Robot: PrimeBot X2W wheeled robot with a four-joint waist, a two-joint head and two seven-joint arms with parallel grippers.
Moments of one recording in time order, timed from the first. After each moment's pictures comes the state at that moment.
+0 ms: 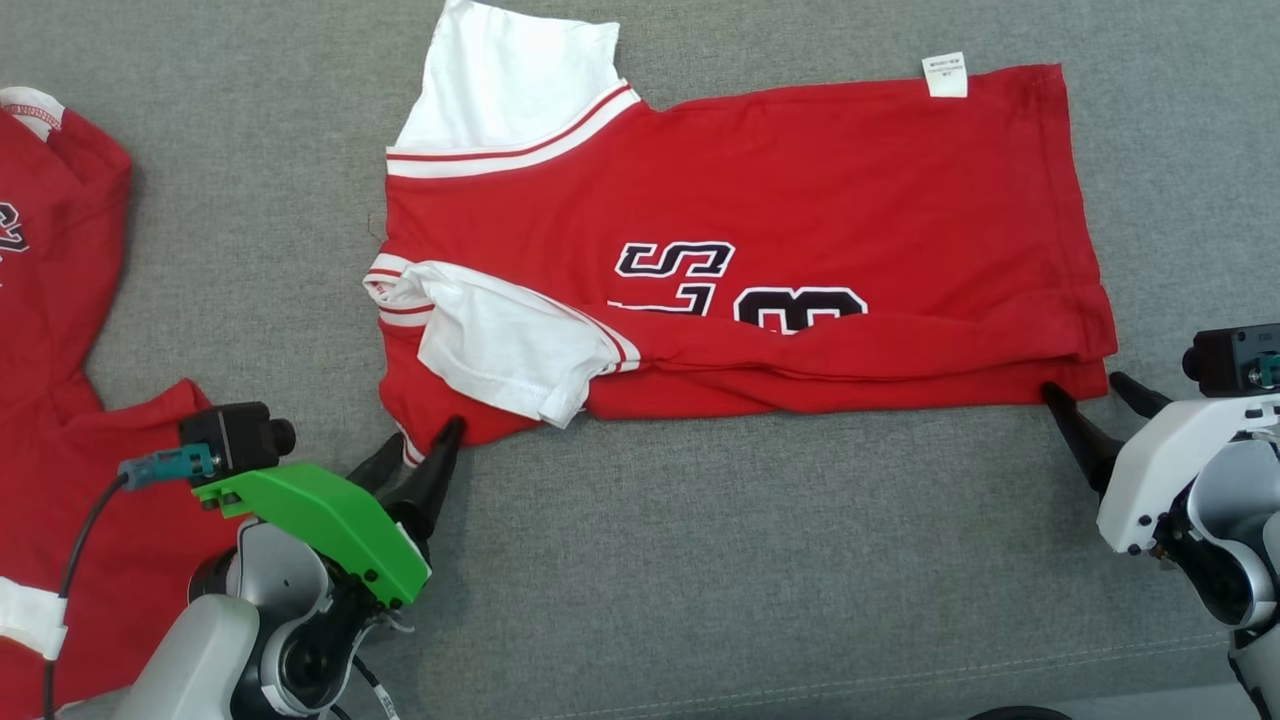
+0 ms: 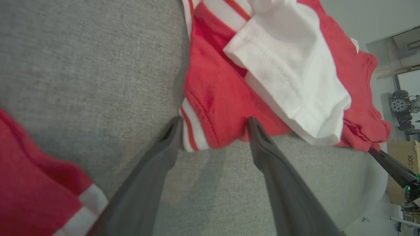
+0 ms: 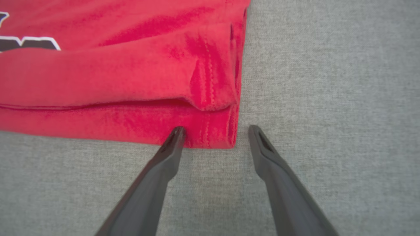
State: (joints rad) left arm -0.24 0.37 -0.40 0.00 -1.06 0.18 0.31; right arm -0.24 -0.44 0.11 0.18 0.54 0.13 0.38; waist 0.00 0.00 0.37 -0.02
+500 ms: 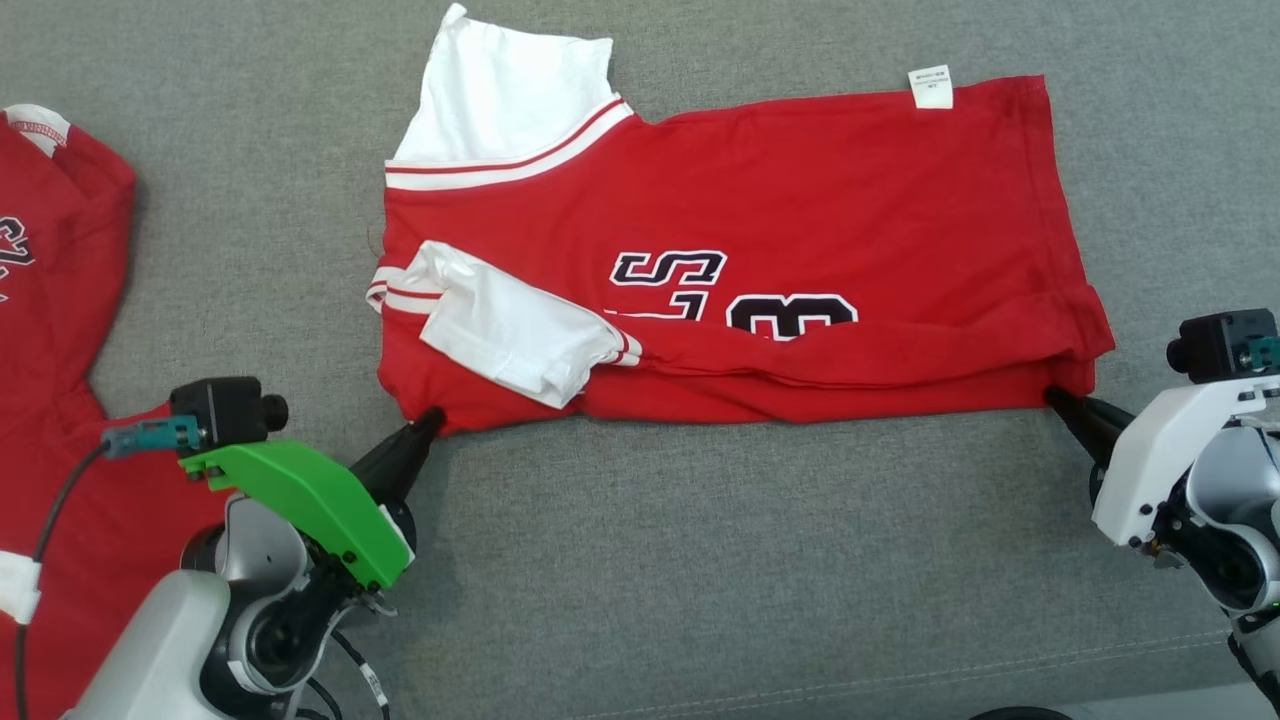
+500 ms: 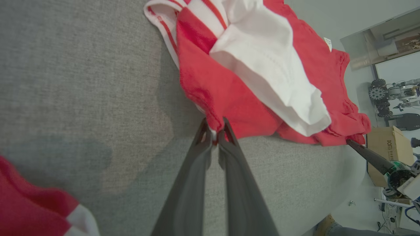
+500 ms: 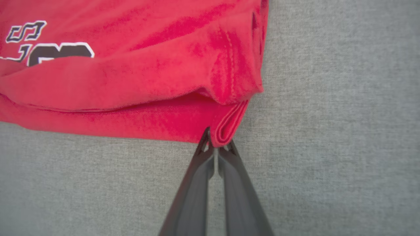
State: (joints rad) left arm -0.28 0.39 -0.40 0.03 -1.10 0.11 0.36; right arm -0.28 -0.49 0.19 0.18 0.70 0.13 0.44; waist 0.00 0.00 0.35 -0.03
